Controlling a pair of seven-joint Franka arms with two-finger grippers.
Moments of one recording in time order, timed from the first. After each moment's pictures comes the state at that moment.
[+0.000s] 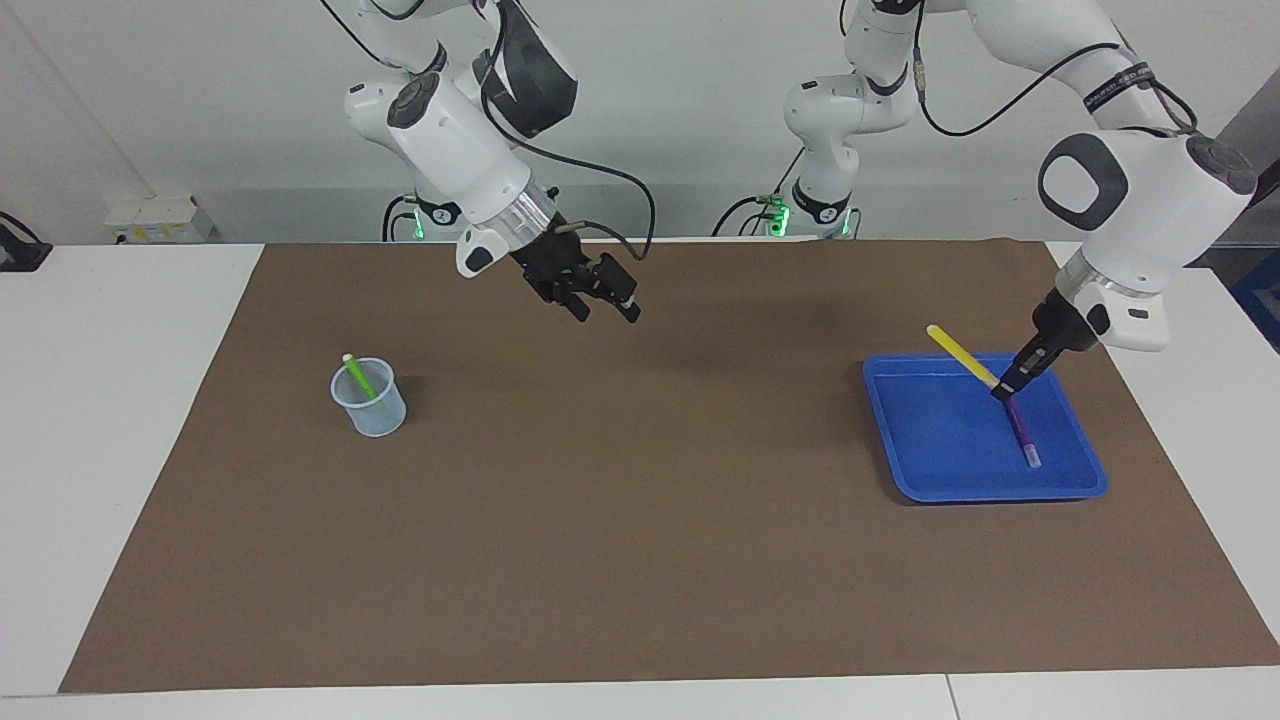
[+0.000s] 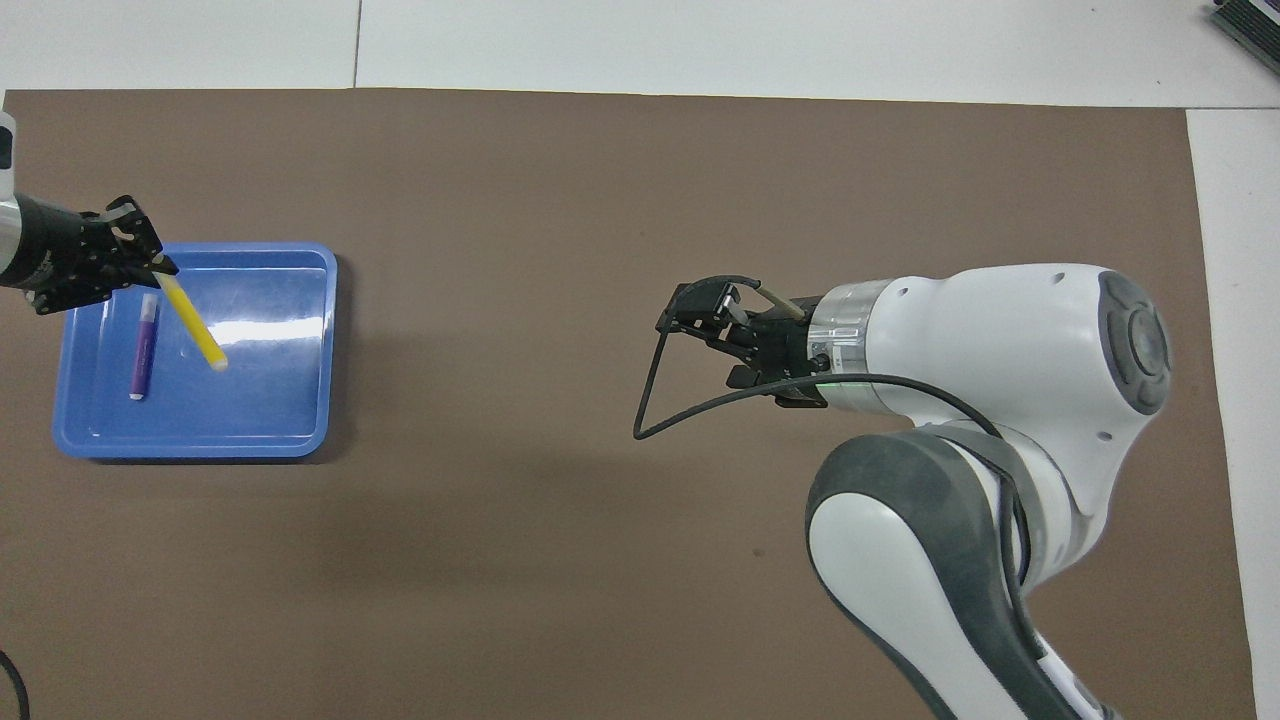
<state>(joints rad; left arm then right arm) 0.05 0.15 0.02 -1.73 -0.15 1.98 -0.54 0.32 0.01 0.11 -1.94 0.58 2.26 0.65</state>
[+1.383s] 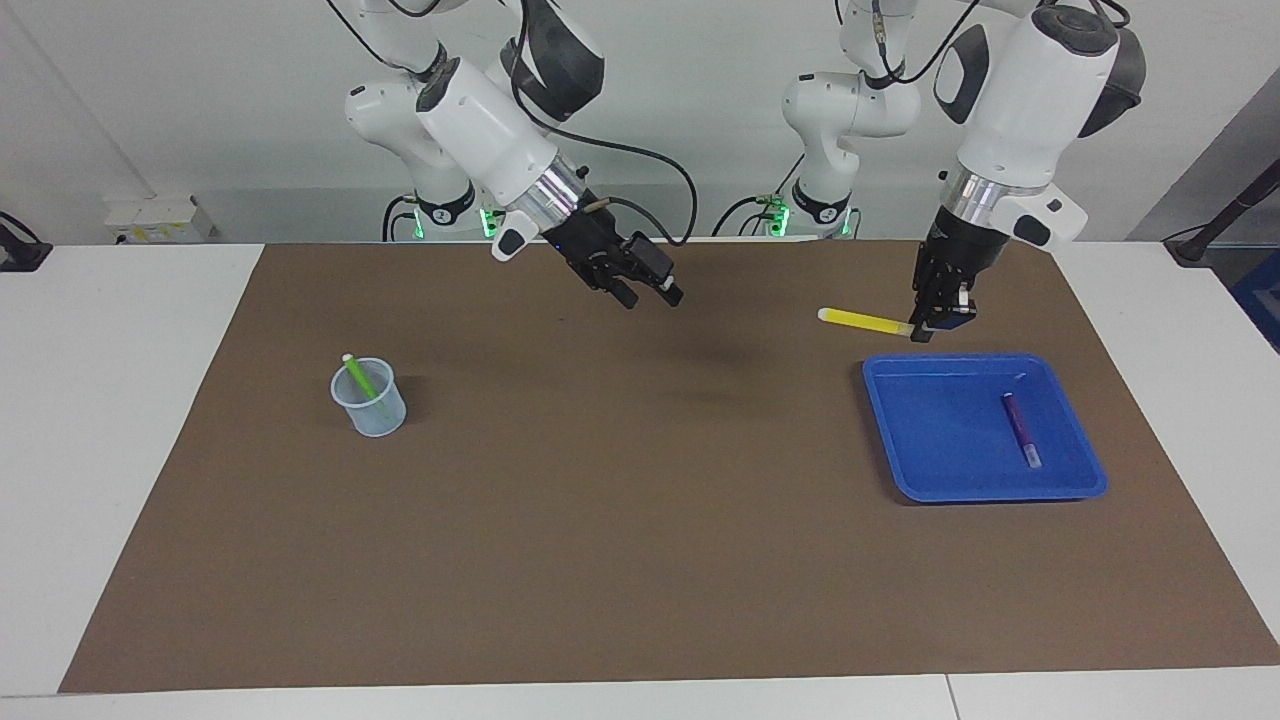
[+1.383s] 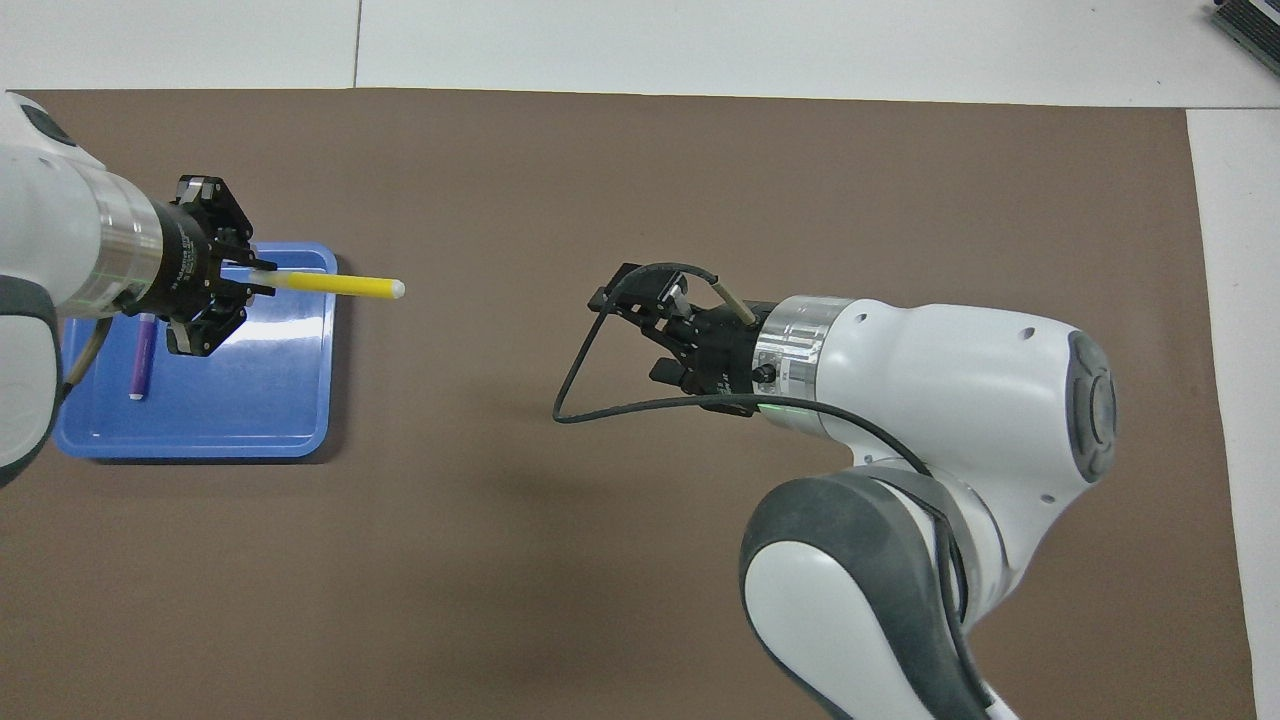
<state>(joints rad) -0.23 -0.01 0.01 -1.72 -0.02 1.88 -1.65 0.43 0.02 0.11 -1.94 0.74 2.47 0.74</state>
